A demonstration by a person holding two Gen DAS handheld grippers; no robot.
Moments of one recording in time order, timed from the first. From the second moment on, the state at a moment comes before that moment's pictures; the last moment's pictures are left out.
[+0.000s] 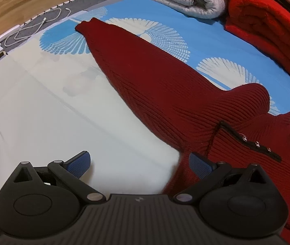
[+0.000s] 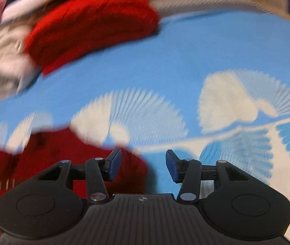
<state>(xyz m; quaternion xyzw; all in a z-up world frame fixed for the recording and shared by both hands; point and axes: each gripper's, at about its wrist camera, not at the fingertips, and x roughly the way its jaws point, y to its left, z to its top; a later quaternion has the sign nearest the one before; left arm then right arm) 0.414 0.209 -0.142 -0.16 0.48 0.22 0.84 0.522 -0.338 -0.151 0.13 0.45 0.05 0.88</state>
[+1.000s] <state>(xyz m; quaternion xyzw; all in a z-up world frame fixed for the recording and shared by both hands) 0.418 0.194 -0.150 -0.14 0.49 0.20 0.84 0.526 -0.250 -0.154 -0.06 0.49 0.12 0.86</state>
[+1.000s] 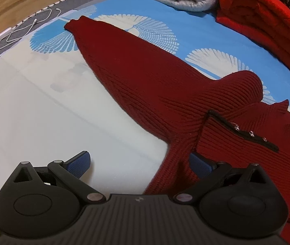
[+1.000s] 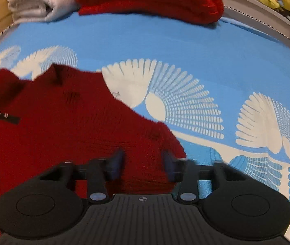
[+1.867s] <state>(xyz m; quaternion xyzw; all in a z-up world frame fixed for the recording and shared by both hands) 0.416 0.188 -0.147 -0.14 0.48 0.19 0.84 0.442 -0.217 -0.149 -0.11 0.31 0.07 0.94</state>
